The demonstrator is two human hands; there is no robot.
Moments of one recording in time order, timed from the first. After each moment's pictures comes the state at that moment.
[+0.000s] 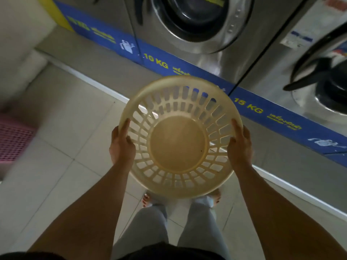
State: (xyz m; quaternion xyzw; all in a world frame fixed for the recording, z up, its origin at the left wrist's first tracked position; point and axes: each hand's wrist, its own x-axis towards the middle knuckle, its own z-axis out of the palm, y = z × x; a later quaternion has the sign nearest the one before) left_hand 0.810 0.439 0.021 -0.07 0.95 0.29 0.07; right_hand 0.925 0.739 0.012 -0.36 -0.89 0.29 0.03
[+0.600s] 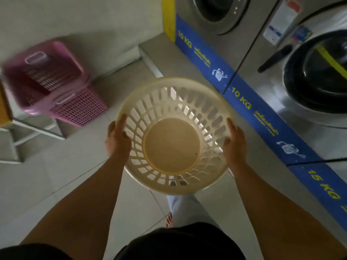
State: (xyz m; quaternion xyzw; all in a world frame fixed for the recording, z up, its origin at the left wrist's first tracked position) left_hand 0.709 0.143 0.073 -0.27 0.91 0.30 -0.03; right_hand 0.679 0.468 0.032 -0.14 -0.94 0.33 -0.02
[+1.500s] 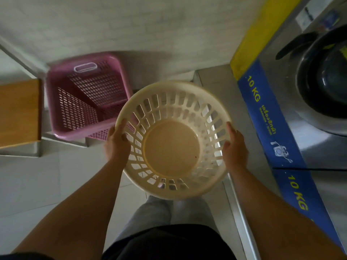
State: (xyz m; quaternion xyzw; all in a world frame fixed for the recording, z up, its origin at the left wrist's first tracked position) left_hand 0.421 -0.137 0.028 -0.44 0.84 0.31 -0.05; right_hand 0.280 0.163 0.020 0.01 -0.96 0.24 -0.13
